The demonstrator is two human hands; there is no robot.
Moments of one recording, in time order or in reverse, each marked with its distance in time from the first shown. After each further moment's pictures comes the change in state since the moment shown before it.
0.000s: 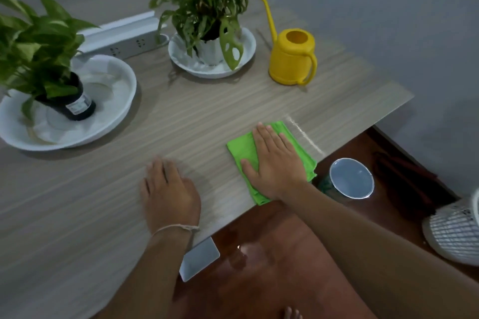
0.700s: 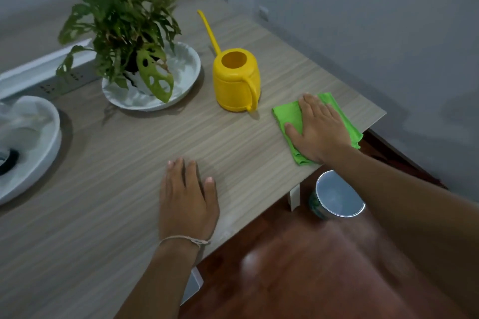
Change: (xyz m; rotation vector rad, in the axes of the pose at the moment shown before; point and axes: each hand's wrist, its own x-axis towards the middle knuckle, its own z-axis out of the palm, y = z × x) left_hand 0.034 0.172 0.046 -0.049 -0.087 0.203; right_hand 0.096 0.252 -0.048 -0.025 0.016 0.216
